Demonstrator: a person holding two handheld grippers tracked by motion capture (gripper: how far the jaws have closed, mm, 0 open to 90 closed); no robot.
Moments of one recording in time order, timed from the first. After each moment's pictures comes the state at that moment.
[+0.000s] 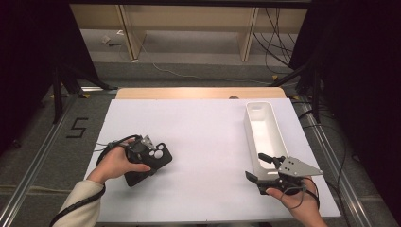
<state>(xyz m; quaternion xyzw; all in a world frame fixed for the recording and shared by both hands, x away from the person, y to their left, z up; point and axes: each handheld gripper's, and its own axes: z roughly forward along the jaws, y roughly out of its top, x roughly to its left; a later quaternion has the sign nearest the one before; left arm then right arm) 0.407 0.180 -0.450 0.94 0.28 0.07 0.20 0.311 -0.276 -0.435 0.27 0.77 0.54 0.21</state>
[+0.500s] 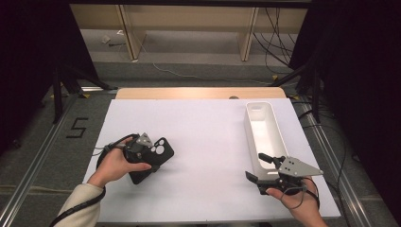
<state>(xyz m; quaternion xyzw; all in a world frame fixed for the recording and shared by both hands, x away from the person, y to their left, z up) 0.400 0.181 -0.443 0.91 0.30 0.10 0.27 0.311 -0.276 -0.434 0.27 0.77 0.54 0.21</state>
